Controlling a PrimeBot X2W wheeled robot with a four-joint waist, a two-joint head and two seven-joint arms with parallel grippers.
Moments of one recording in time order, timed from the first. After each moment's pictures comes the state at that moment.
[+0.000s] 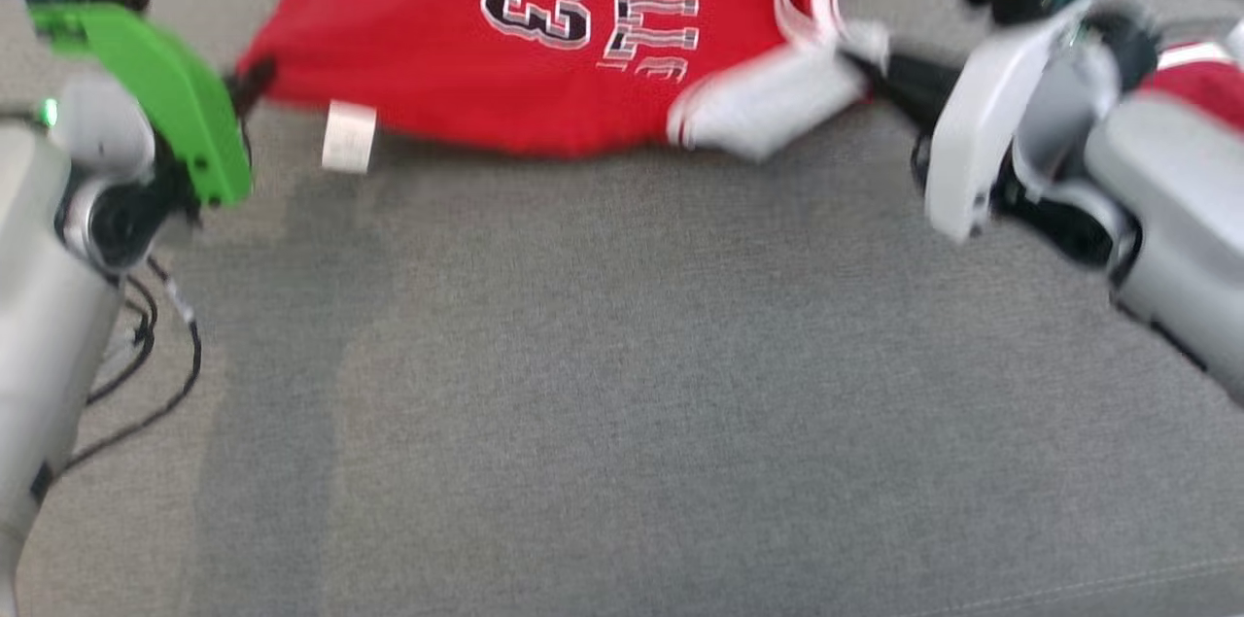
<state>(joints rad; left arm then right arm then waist) -1.06 0.49 -0.75 0.75 -1.10 -0.13 0.42 -1.11 -0.61 1.08 0.42 1.06 0.13 0.12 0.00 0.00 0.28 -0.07</state>
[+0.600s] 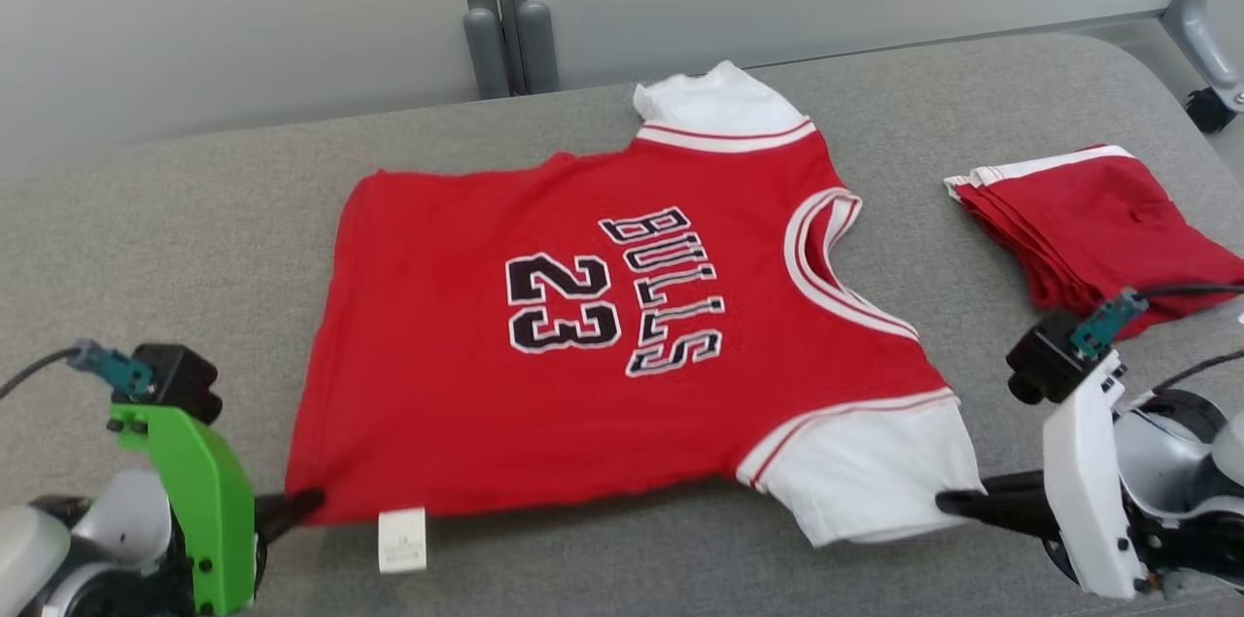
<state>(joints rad) -0.40 0.91 -0.78 -0.03 -1.34 0.07 0.62 -0.67 -1.02 1.17 -0.12 1.34 0.13 0.50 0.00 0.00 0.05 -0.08</state>
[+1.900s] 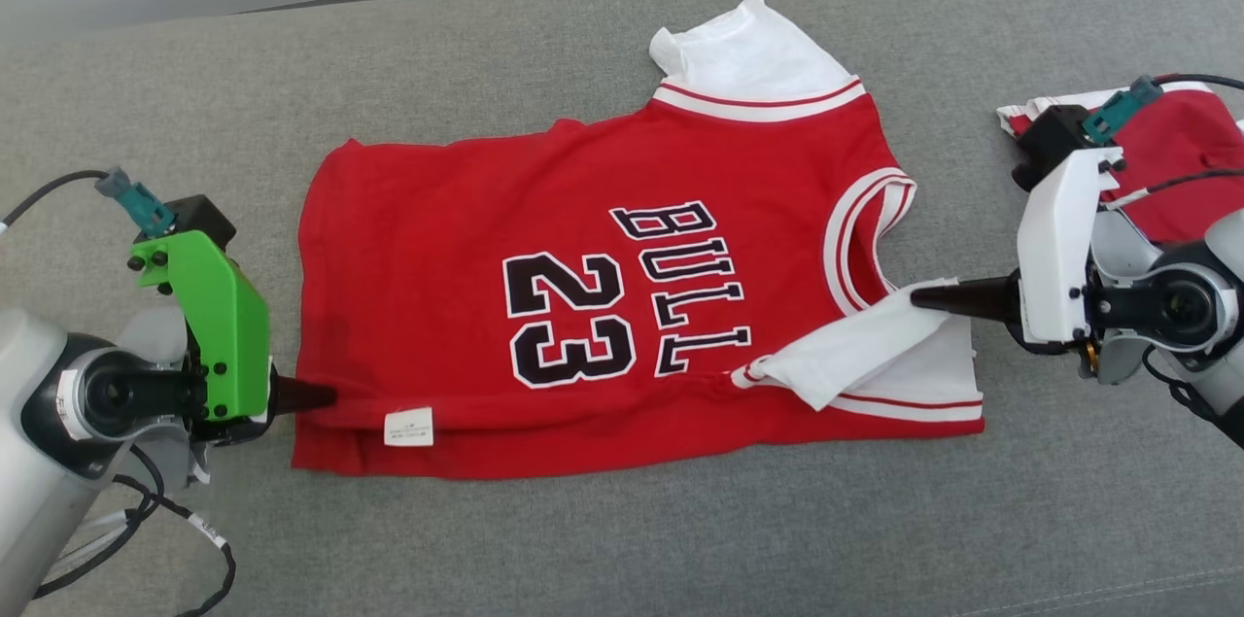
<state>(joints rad) -0.72 0.76 -0.80 0.19 -1.46 0.16 1.00 -0.76 -0.70 0.76 0.30 1.36 0.13 0.81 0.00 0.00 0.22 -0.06</state>
